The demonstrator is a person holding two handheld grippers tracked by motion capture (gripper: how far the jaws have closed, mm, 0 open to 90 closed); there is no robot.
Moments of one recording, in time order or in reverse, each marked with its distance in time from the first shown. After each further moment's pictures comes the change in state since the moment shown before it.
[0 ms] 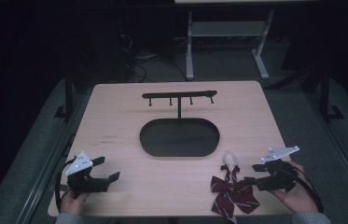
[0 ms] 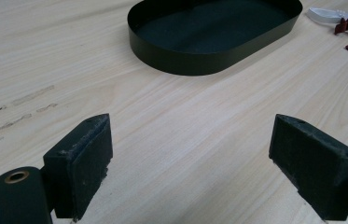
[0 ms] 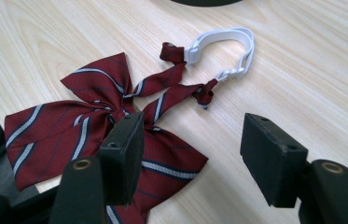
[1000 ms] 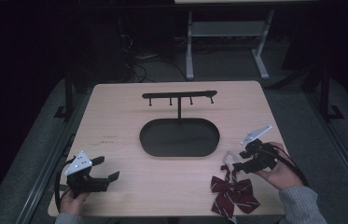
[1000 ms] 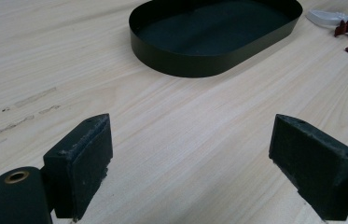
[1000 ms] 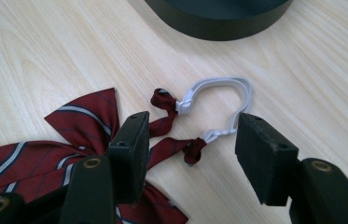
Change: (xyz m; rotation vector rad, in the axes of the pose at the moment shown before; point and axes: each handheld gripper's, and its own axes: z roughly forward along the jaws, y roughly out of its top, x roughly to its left) left arm 0.002 0.001 -0.002 -0.004 0.002 0.000; right arm -0.005 0.066 0.024 0.139 0.004 -0.107
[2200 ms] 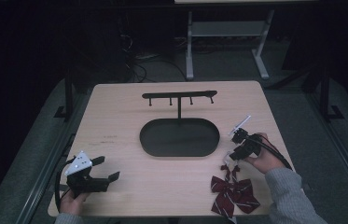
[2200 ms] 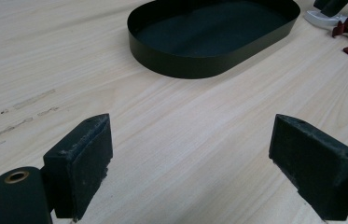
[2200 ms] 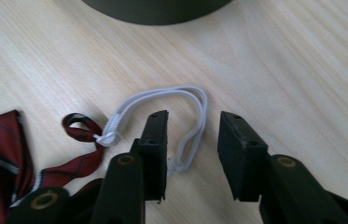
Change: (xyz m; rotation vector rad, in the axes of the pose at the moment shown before) left arm -0.001 0.001 0.000 -0.008 -0.002 0.004; right arm -0.035 0.028 0.053 0.197 -0.058 0.067
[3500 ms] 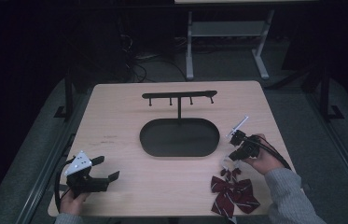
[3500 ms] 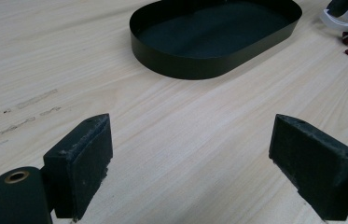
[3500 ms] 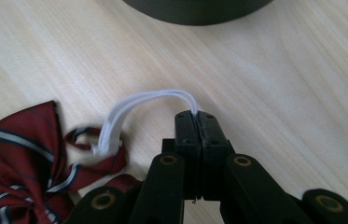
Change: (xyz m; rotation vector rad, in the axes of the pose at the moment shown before) left arm 0.000 0.000 -0.001 0.003 0.006 -0.001; right arm 0.012 0.002 -0.007 0.009 0.058 -0.052
